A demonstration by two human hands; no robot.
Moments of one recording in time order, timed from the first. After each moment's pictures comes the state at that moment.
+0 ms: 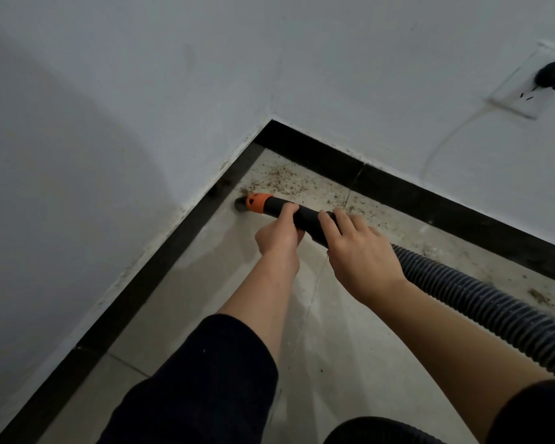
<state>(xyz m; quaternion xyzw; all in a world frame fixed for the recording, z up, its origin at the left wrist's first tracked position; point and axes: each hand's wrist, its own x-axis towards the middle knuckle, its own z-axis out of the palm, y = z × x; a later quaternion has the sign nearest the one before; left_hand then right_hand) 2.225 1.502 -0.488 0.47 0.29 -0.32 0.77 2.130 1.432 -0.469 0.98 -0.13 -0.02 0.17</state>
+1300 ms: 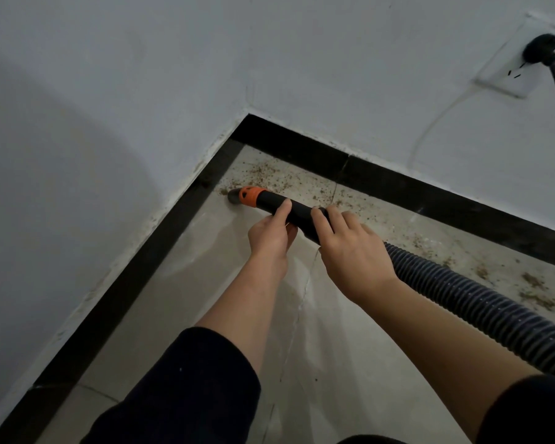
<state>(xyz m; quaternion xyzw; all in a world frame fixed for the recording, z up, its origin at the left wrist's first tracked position) 2.235 1.478 -0.516 0.48 0.19 -0.36 0.77 2.134 1.410 -0.488 0.97 -0.16 -0.01 0.17</state>
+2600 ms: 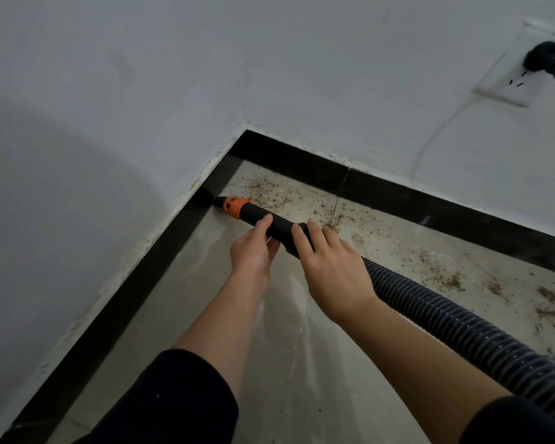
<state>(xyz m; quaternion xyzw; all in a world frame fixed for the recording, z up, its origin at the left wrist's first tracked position) 2.259 1.483 -0.531 0.47 0.20 -0.33 0.79 2.155 1.418 -0.505 0.98 -0.16 0.02 0.12</state>
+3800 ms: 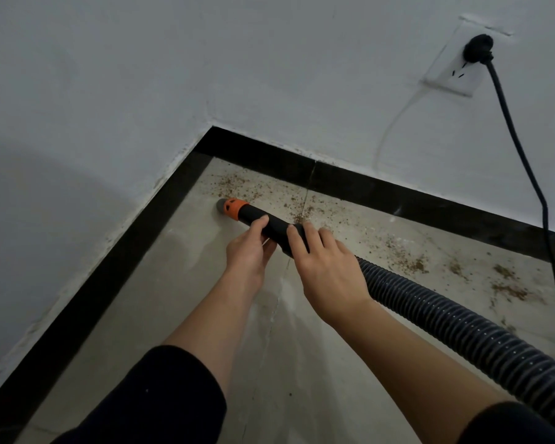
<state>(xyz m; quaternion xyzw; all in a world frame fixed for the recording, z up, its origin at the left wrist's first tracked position) 2.225 1.458 -0.530 0.47 0.16 -0.38 0.78 2.111 1.405 -0.494 0.97 -0.20 0.00 0.14</state>
